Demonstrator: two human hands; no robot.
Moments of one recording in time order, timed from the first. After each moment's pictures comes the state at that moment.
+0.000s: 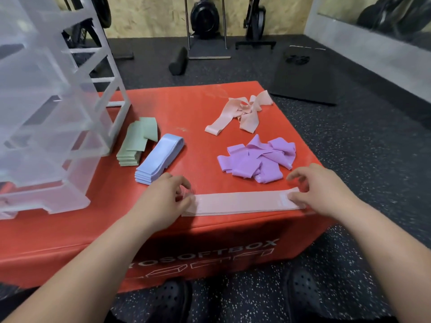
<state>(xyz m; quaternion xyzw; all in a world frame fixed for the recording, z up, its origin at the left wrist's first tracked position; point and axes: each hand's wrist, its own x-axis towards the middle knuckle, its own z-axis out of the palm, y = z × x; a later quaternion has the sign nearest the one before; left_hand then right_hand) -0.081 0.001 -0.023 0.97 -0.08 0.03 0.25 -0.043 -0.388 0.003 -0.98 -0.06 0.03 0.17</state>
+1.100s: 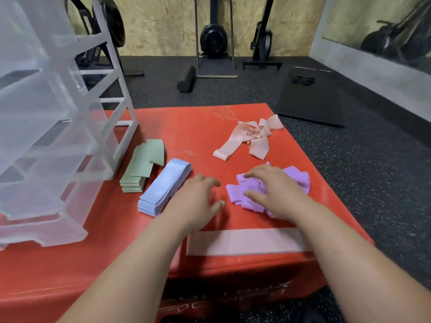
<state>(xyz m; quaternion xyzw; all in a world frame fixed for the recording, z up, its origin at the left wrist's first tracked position) -0.003 -0.039 -0.010 0.97 -0.10 0.05 0.23 0.043 -0.288 0.001 -0.95 -0.21 -0.02 0.21</state>
